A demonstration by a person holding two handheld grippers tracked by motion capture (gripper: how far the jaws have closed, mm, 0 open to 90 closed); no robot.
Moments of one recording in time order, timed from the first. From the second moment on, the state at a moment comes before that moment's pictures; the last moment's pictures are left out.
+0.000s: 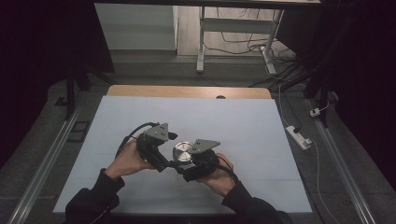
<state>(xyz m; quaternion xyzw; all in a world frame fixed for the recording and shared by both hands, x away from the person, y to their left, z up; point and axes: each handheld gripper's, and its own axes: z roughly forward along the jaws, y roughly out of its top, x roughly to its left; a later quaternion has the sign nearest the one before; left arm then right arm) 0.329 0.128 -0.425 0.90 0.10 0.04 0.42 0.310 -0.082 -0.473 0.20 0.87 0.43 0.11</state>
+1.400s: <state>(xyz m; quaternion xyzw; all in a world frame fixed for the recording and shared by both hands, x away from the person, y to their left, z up) 0.326 0.111 -0.422 0.90 0.15 0.08 0.41 0.316 -0.088 -0.474 0.23 0.86 0.43 0.13</state>
